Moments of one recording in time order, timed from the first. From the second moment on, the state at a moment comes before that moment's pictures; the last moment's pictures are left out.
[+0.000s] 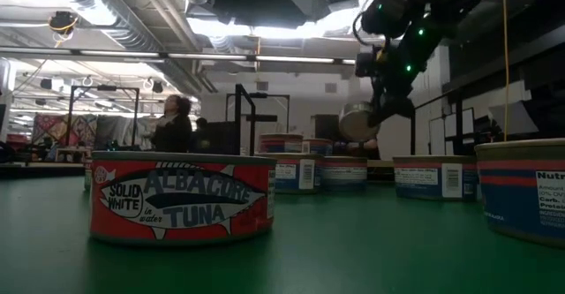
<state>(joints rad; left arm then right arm) -0.29 1.57 0.95 0.21 -0.64 0.02 -0.40 1.41 0.89 -0.33 0.47 -0.57</state>
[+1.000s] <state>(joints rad) -0.29 1.57 0.95 0.21 -0.64 0.03 -0.55 1.60 0.89 -0.19 0.44 -0.71</state>
